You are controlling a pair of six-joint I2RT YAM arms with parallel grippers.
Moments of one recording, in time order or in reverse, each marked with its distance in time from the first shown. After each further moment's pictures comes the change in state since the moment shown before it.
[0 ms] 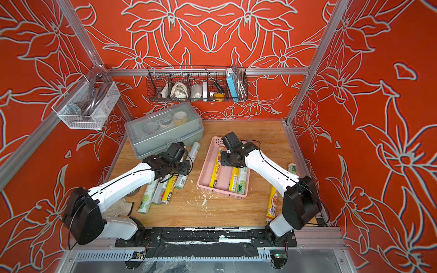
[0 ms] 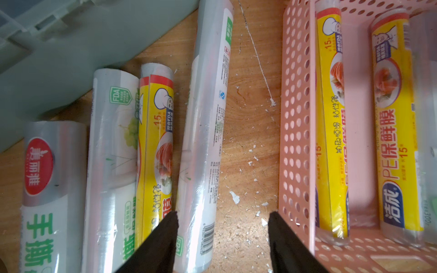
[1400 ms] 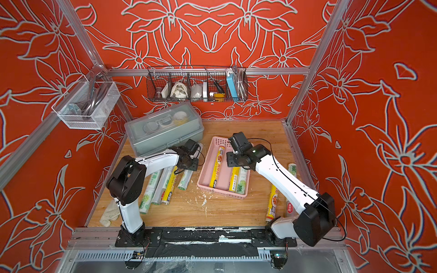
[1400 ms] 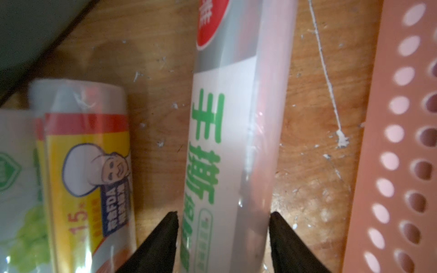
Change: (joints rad) left arm 0.055 0.476 0.211 0.062 0.012 0.051; right arm -0.011 -0.153 -0.014 -0.083 0.074 -0.134
